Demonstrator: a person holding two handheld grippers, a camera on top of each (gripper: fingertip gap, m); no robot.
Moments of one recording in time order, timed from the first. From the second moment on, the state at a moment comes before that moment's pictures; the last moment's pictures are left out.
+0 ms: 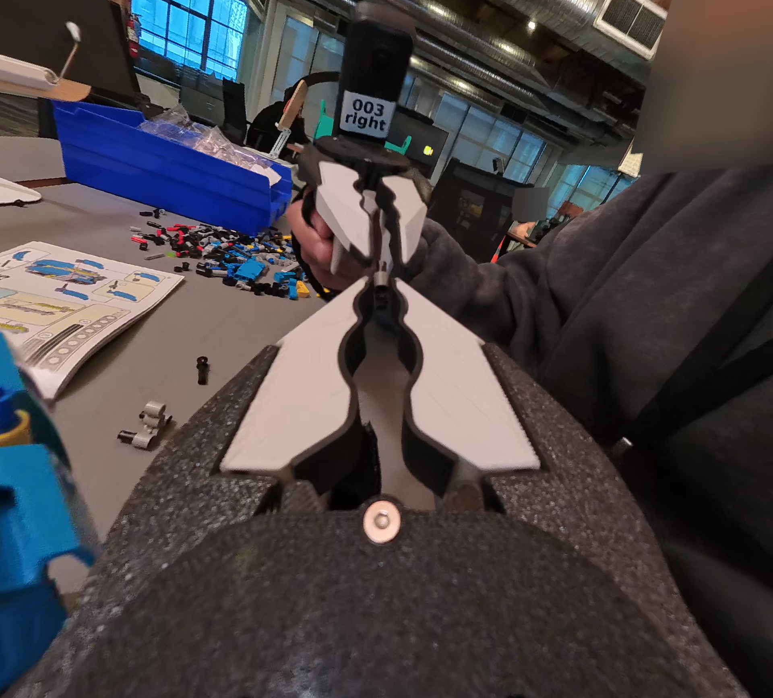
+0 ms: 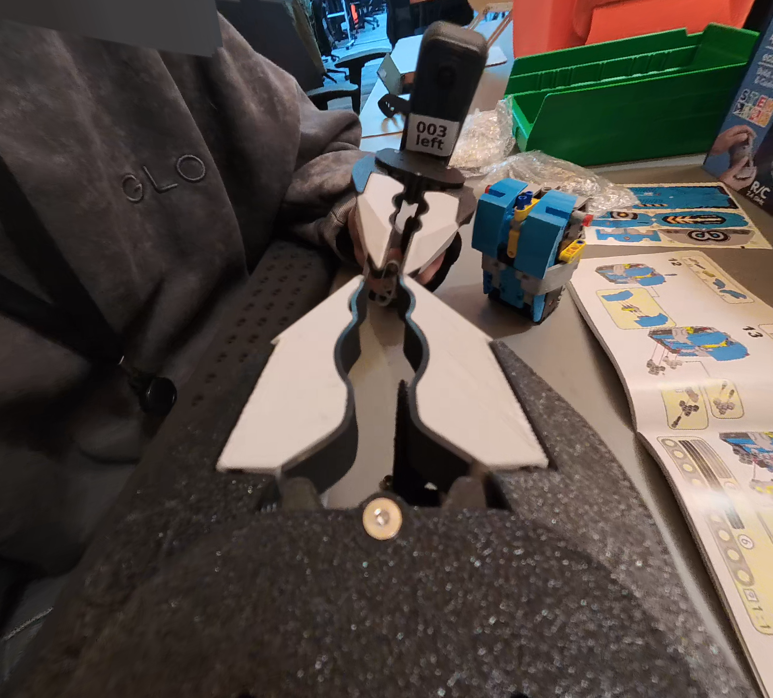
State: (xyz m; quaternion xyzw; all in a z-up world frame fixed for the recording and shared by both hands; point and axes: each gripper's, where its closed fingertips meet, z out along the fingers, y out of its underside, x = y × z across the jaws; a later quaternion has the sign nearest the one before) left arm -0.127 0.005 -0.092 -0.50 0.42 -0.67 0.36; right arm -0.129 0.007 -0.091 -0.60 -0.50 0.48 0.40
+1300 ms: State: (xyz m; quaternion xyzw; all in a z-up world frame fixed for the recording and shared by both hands) left arm -0.124 0.006 -0.099 -0.51 0.42 -0.65 0.36; right arm -0.121 0.024 -0.092 -0.63 -0.48 0.45 0.42
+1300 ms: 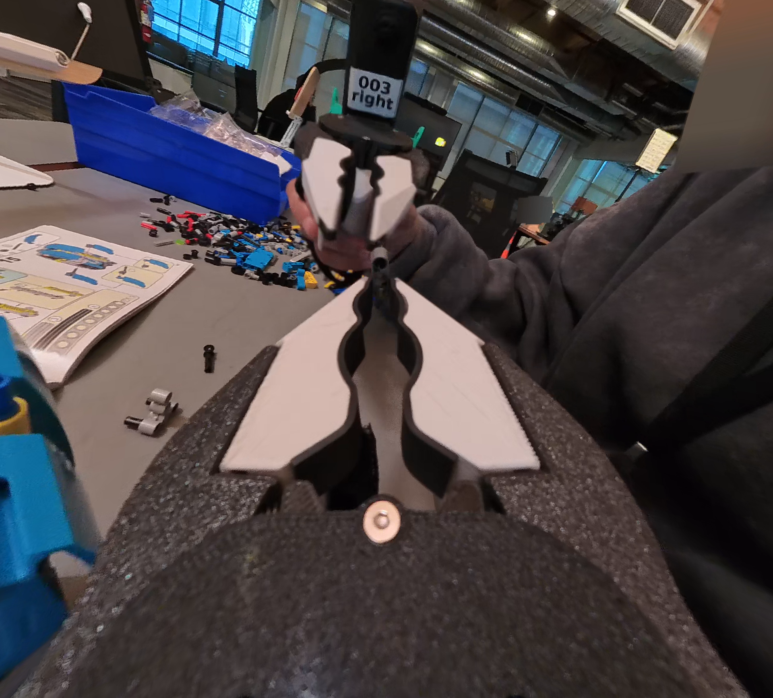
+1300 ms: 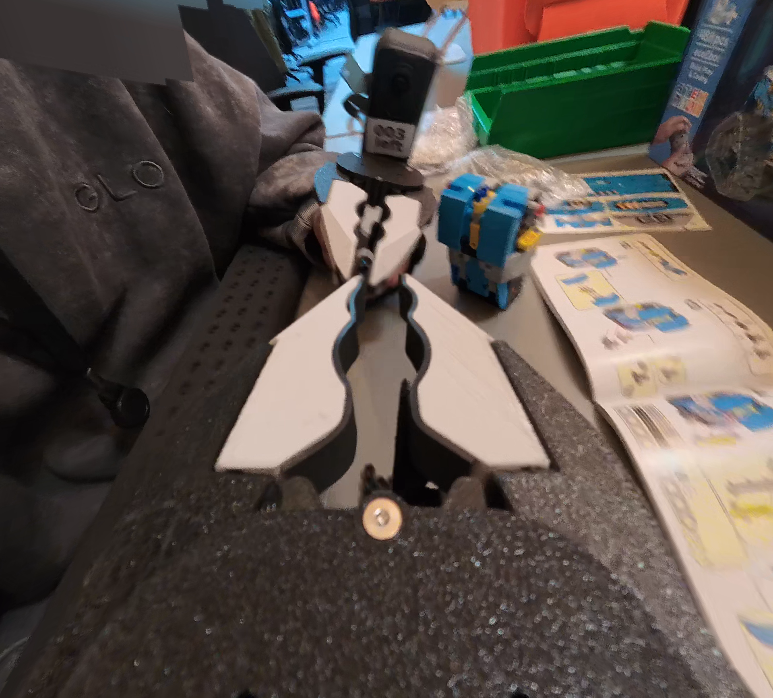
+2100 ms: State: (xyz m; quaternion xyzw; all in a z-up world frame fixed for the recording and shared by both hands) left arm -0.121 0.001 -0.105 -0.52 0.44 -0.64 0.36; right arm -0.064 0.041 -0.230 -0.72 -0.60 0.23 0.26
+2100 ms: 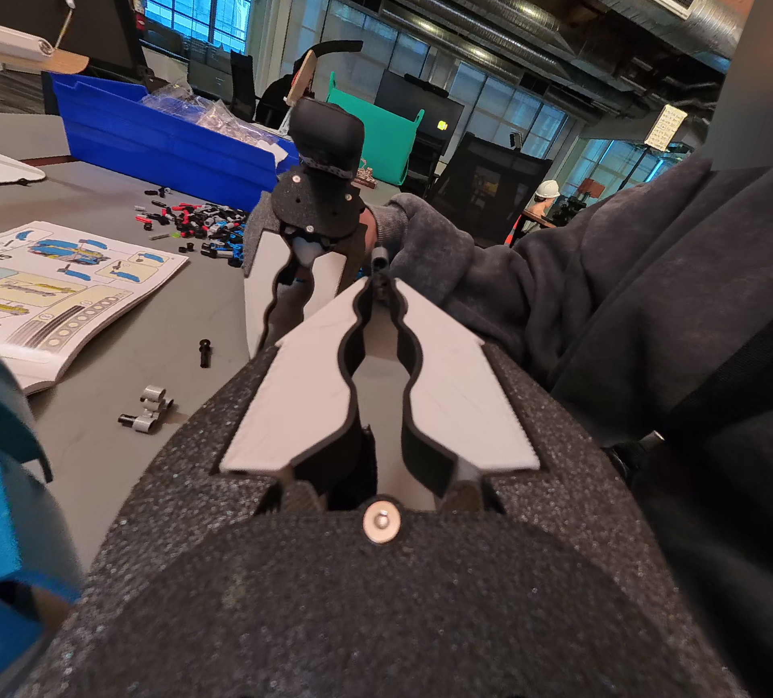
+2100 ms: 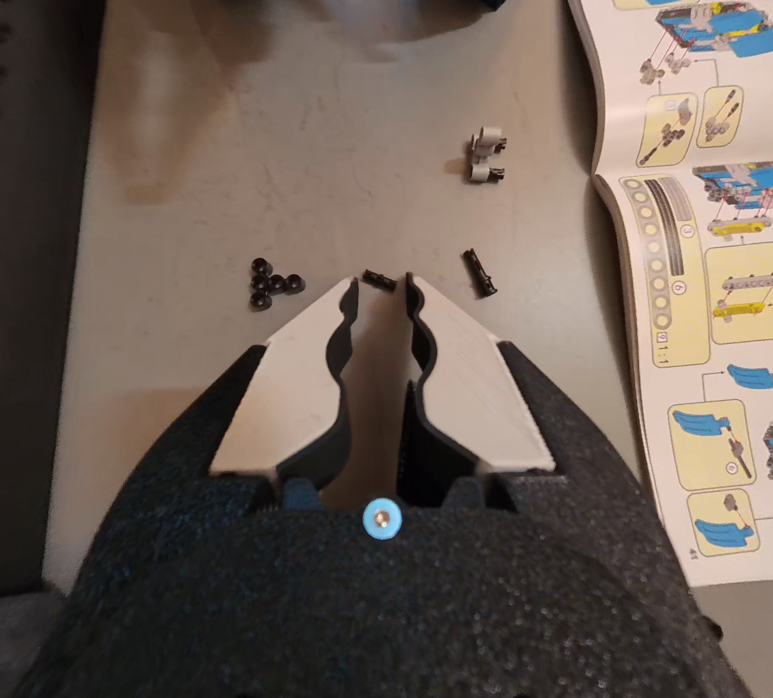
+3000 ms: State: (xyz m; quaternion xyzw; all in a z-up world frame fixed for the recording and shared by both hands) left arm -0.118 0.022 -0.117 -0.56 0.44 -0.57 0.41; right arm -0.131 0.022 -0.139 -0.65 -0.53 0.39 0.38
